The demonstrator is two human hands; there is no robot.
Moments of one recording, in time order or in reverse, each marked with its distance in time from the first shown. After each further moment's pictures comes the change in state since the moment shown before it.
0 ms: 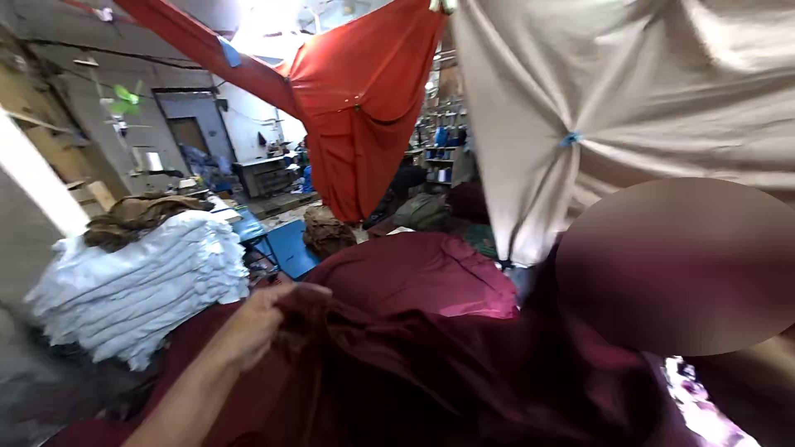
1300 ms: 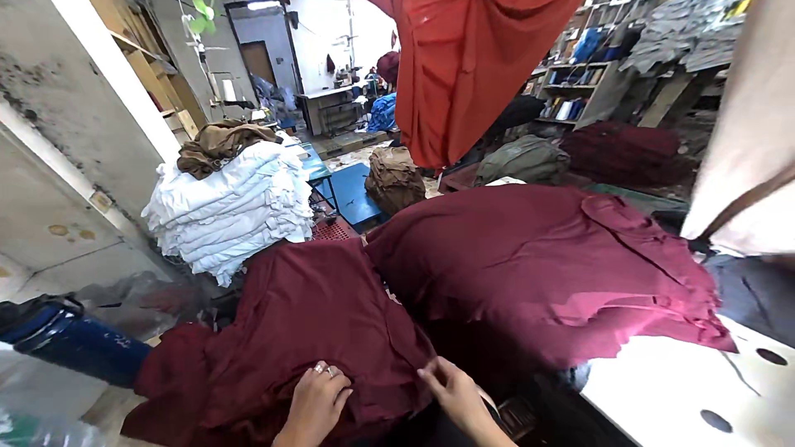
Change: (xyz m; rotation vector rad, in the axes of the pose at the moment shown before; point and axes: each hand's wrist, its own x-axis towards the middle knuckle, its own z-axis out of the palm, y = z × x) left_hand -0.111 -0.271 -0.052 1.166 0.099 0.067; right_hand -0.161 0.172 0.321 0.026 -0.730 0.634
